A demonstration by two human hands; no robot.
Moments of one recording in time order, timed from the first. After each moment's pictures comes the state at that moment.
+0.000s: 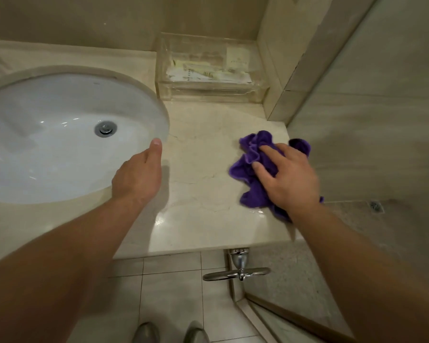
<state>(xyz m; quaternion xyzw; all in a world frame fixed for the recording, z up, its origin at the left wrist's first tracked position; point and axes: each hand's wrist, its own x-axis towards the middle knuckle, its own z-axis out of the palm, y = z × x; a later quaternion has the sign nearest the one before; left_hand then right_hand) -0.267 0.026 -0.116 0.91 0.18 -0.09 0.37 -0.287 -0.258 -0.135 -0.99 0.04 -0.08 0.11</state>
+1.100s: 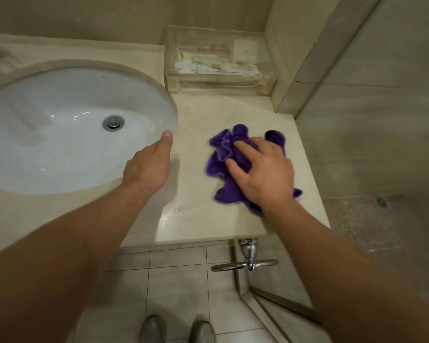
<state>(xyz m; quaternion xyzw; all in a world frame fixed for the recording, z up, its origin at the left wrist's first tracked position) -0.263 0.032 -0.114 0.90 0.17 -0.14 0.37 -0.290 -0.192 -0.141 -0.99 0.01 -0.10 0.12</state>
